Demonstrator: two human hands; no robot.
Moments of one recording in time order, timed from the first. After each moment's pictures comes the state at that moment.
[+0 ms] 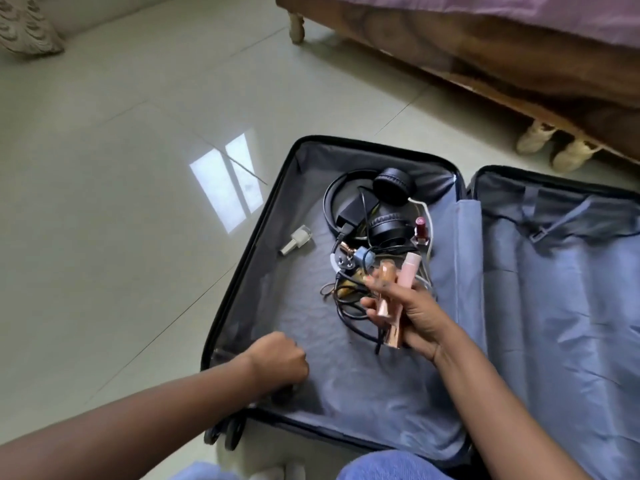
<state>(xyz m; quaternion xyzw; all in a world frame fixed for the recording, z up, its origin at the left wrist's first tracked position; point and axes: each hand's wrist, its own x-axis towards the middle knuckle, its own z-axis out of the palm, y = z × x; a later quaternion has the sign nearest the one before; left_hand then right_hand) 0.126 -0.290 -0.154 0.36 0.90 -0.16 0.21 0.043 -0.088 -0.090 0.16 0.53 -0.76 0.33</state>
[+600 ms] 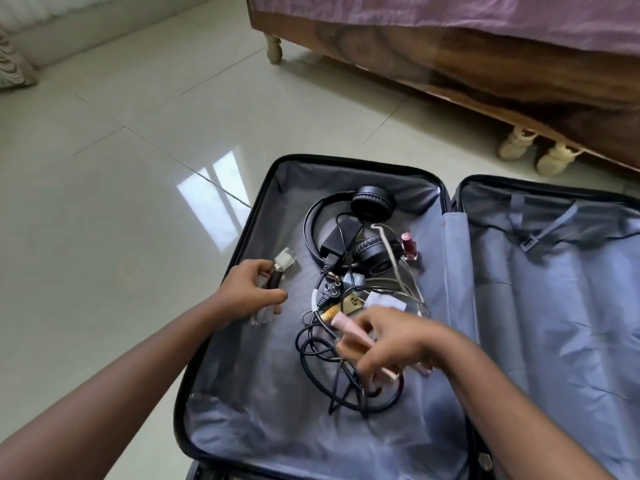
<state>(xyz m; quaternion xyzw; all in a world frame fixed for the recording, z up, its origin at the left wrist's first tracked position) 0.026 -0.325 -0.121 -0.14 0.86 0.48 0.14 0.015 -0.086 -0.073 -0.12 0.79 -0.32 0.51</state>
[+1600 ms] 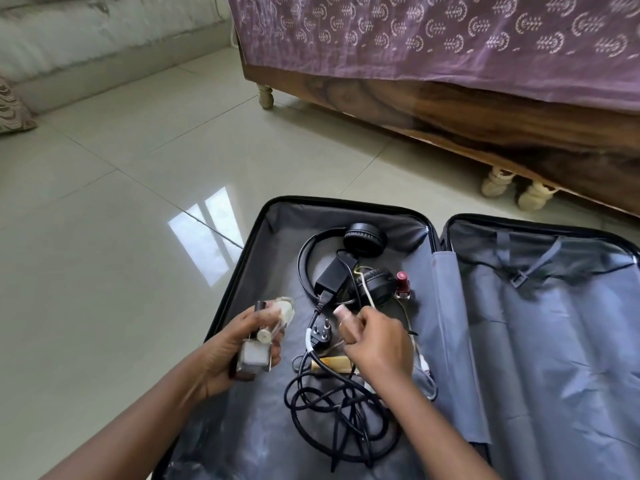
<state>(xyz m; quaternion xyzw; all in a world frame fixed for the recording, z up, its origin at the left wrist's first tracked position) 0.035 -0.311 -0.097 -0.22 0.45 0.83 0.23 -0.003 -0.111 -0.121 0.03 0.97 -0.25 0.08</state>
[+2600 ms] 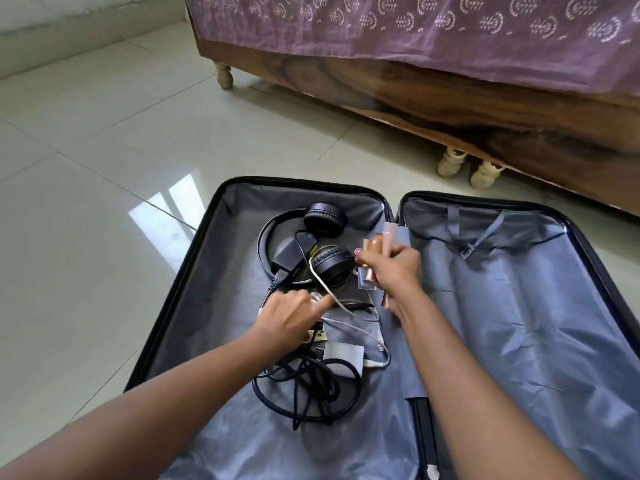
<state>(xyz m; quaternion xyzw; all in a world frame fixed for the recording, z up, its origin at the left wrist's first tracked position) -0.008 -0.203 -0.146 0.20 0.98 -0.07 0.06 -0.068 -0.044 -0.107 0.26 0.76 -0.59 0.03</state>
